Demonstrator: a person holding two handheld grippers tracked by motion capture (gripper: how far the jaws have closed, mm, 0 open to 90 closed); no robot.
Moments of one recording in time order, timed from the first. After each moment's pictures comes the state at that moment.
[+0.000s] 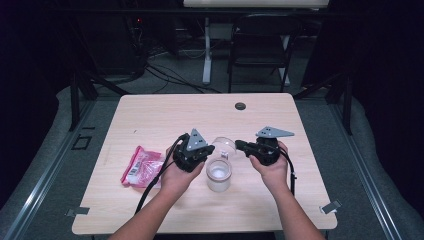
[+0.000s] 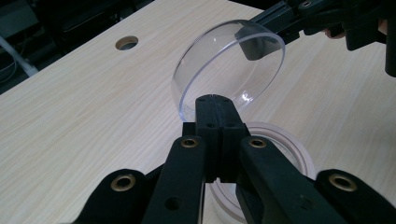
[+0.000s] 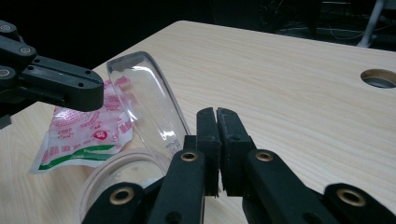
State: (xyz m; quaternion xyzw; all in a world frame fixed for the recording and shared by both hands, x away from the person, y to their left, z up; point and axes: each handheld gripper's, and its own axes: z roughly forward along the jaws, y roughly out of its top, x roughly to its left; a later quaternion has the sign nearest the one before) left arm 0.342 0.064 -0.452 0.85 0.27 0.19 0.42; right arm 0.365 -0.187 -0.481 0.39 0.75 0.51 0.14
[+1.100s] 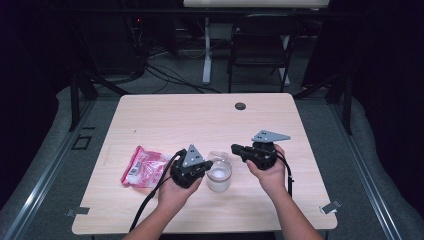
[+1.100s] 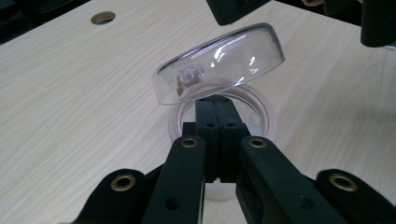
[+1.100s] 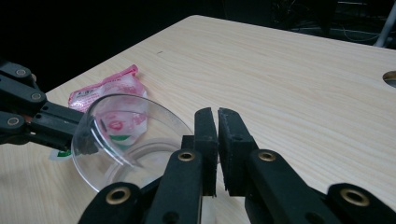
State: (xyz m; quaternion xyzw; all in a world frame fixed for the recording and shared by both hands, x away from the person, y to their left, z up) left arm 0.312 0.073 -0.480 0.85 0.28 0.16 0.42; right arm 0.354 -0.178 -0.482 0.37 0.76 0.51 0.13
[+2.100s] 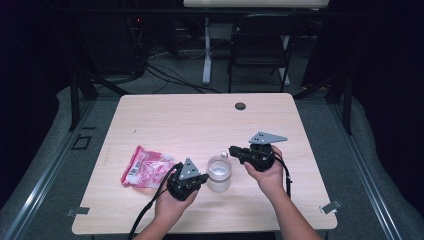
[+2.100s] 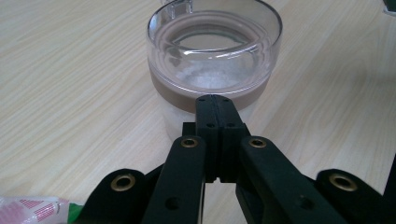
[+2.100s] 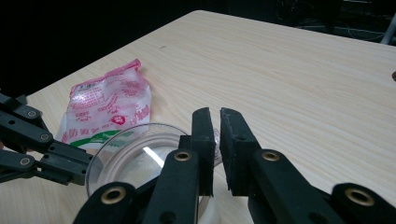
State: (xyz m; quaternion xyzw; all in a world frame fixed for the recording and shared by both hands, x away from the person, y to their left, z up) left arm 0.297 0.084 -0.513 0.86 0.30 0.13 0.40; right arm 0.353 -0.172 -0.486 0.37 0.77 0.51 0.13
